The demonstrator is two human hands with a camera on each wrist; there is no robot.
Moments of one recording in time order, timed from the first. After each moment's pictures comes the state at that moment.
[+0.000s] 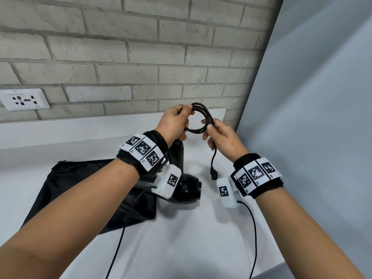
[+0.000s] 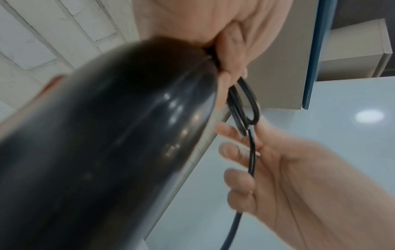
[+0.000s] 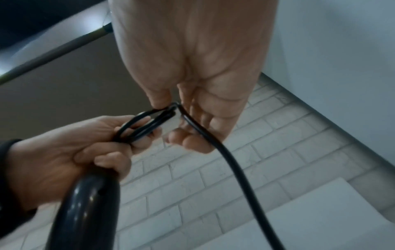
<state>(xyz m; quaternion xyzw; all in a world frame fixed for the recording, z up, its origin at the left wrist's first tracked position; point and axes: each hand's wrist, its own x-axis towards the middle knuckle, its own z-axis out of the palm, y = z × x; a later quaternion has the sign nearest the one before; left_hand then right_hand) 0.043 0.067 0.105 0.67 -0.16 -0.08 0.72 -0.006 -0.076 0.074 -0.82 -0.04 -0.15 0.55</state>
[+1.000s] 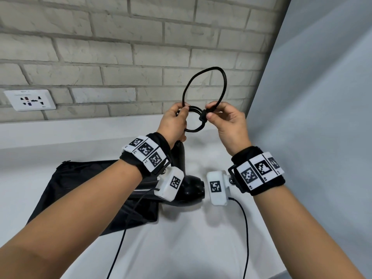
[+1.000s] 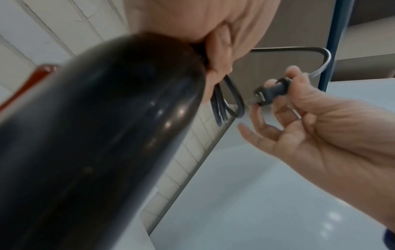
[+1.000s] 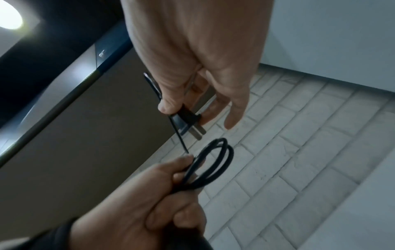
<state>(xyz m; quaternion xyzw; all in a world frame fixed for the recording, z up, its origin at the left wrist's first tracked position) 0.050 0.068 0.102 0.67 -0.11 -0.07 0.73 -0.001 -0.054 0.108 -0.68 -0.11 -0.29 0.66</state>
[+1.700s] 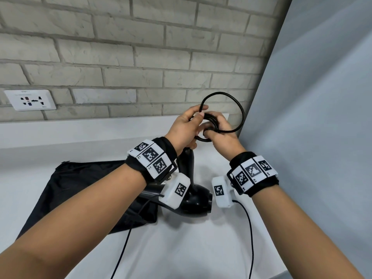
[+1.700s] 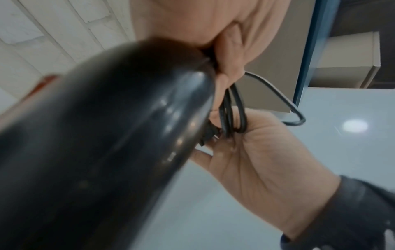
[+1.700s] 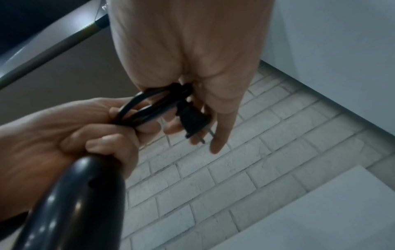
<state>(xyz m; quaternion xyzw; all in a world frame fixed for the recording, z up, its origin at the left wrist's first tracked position) 0.025 0.064 0.110 0.65 -0.20 -0.12 0.72 0.009 -0.060 0.084 -0.77 -0.07 -0.19 0.60</state>
